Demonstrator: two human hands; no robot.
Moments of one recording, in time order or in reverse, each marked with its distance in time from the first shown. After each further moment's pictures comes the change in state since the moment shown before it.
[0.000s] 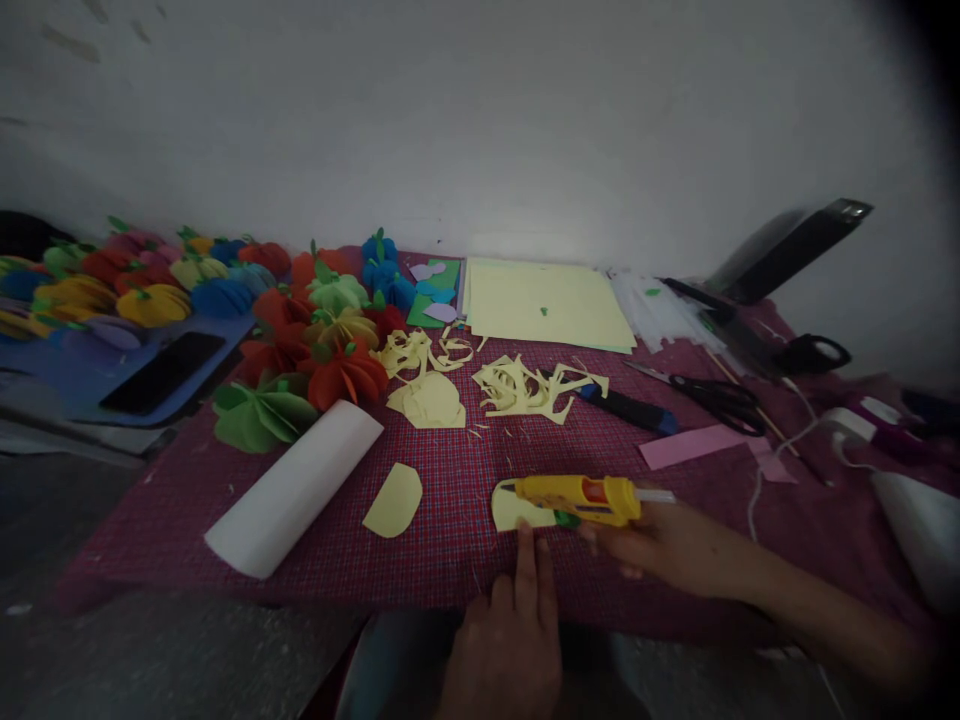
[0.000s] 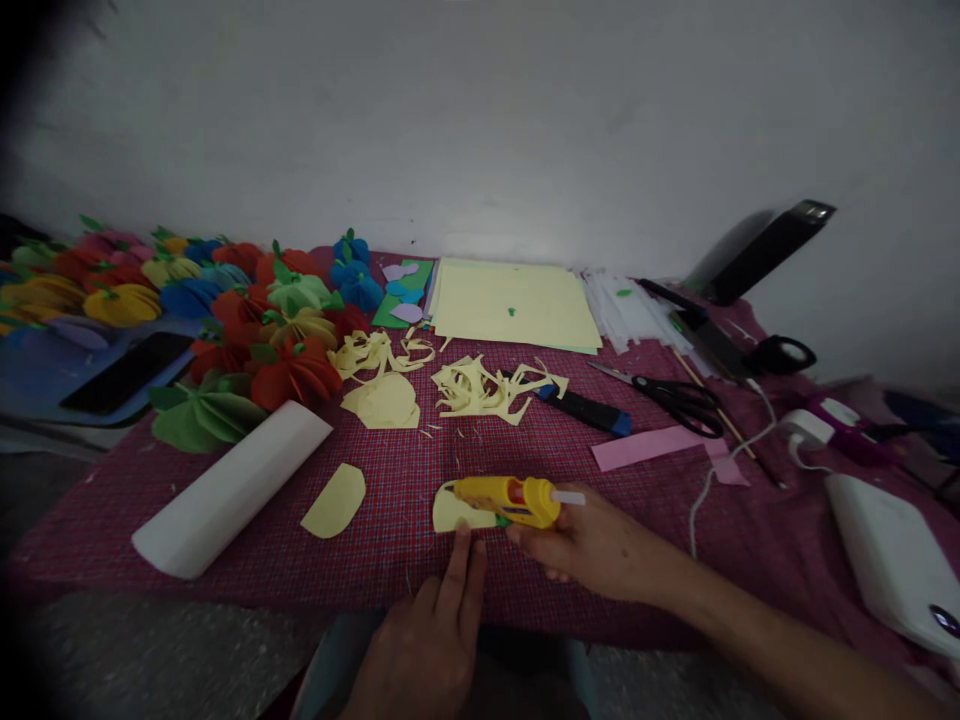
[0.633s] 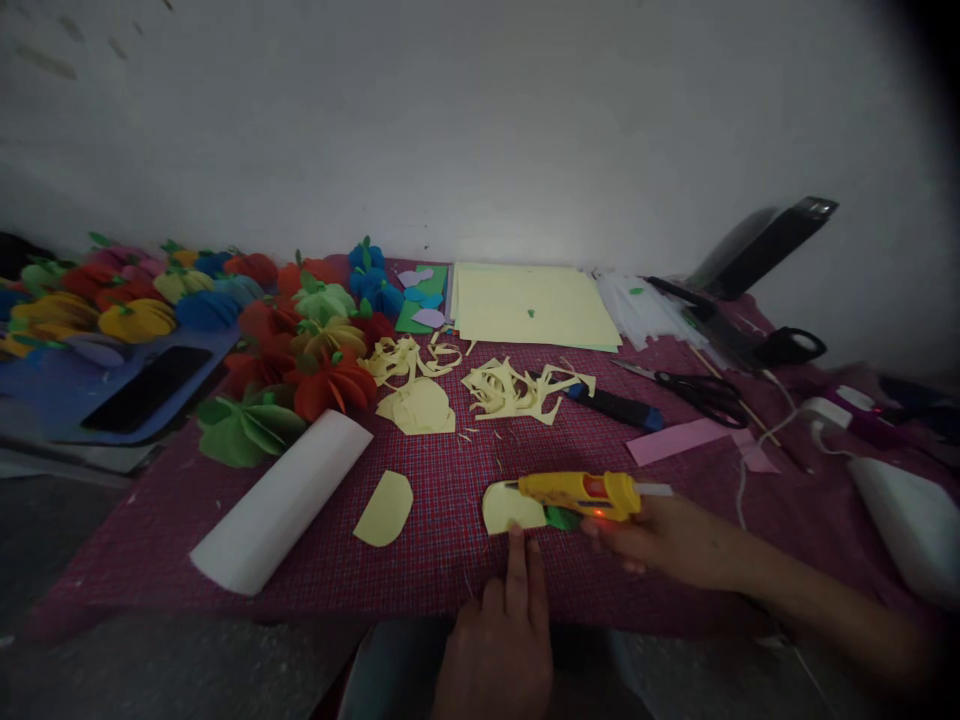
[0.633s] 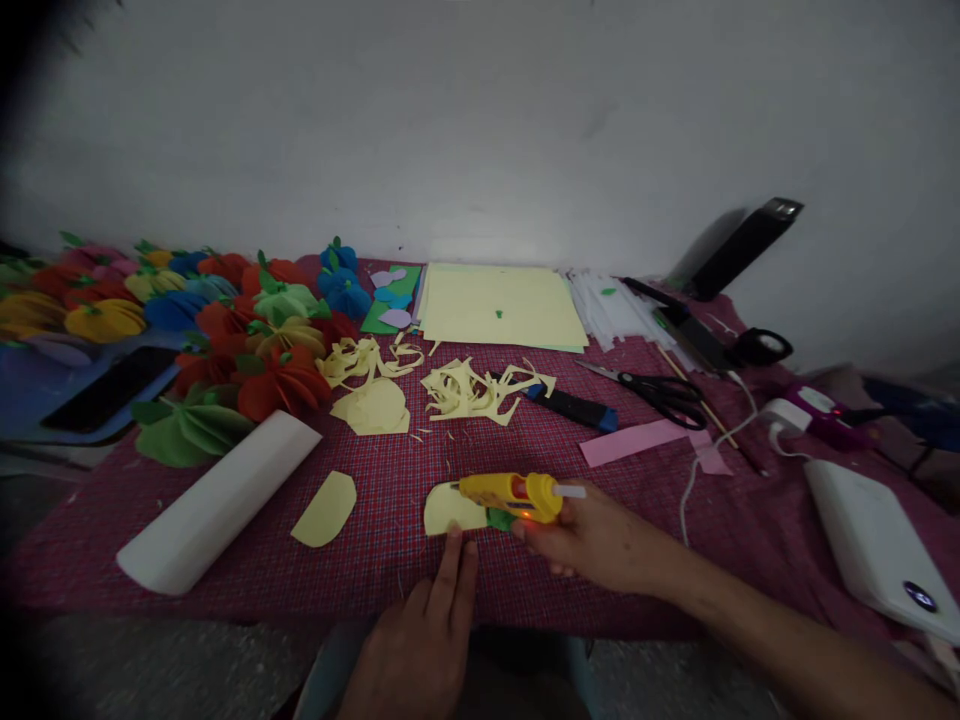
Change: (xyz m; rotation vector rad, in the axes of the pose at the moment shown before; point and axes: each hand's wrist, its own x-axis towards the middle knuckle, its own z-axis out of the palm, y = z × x) left_hand 0.000 -0.002 -0.002 0.023 -0.018 0.008; right_hand -0.005 0.014 -0.003 0.047 0.023 -0.044
